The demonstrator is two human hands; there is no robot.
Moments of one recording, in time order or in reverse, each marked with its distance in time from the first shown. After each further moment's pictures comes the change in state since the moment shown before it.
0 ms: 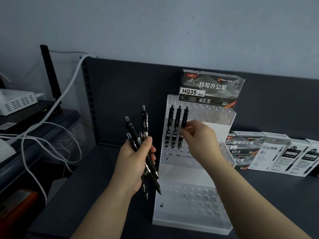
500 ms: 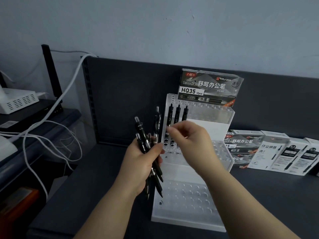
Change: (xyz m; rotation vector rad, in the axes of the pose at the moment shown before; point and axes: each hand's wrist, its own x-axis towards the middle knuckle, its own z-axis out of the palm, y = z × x) left_hand -0.010 -0.001 0.008 0.072 -0.082 0.021; right_hand -0.033 -0.035 -0.008 0.308 -0.088 -0.049
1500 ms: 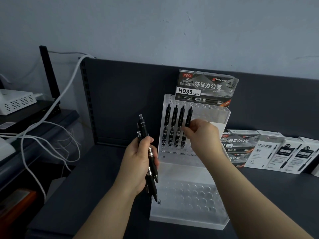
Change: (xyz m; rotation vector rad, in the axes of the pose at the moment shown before) left_hand -0.003 0.005 0.006 -0.129 0.029 -0.059; right_hand 0.031 0.037 -0.019 -0.352 0.131 0.088
